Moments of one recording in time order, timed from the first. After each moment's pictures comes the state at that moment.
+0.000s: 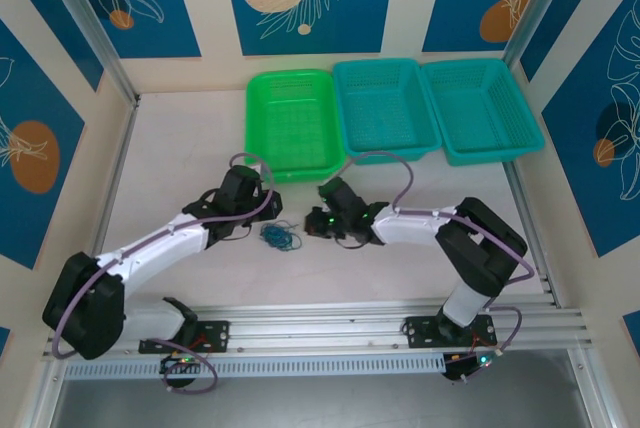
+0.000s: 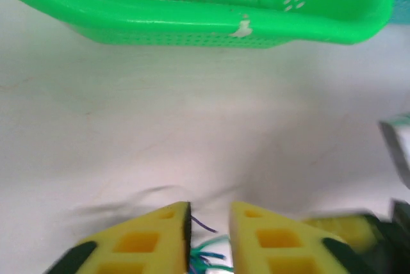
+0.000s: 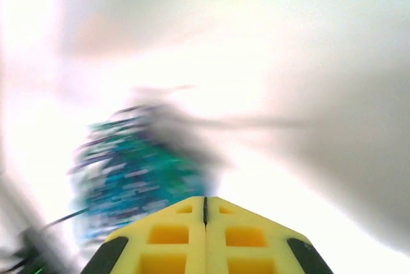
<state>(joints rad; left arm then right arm) -0.59 1.26 0.74 -0.25 0.04 -0.65 0.81 1.66 0.81 -0.04 -0.17 0.89</state>
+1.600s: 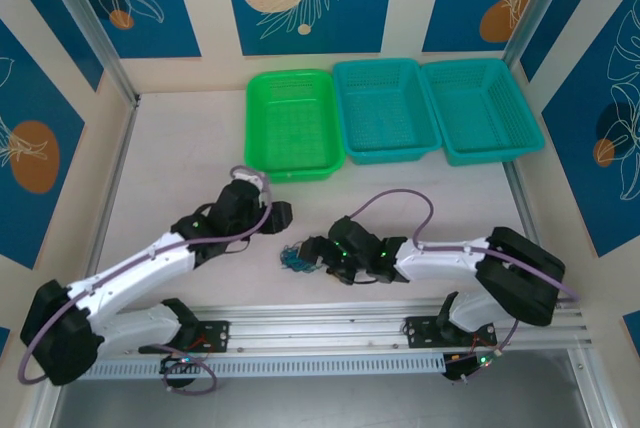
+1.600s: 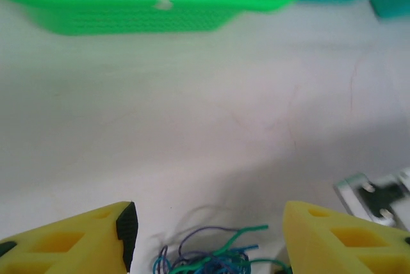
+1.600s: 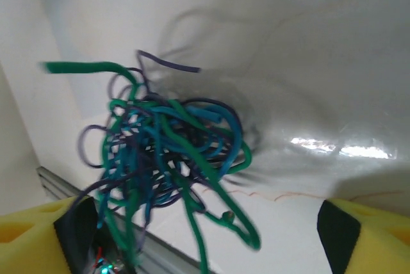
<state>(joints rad) -0.72 1.14 0.75 -0.35 0.01 -0.59 1.02 1.44 0.55 0.05 -0.14 1.36</state>
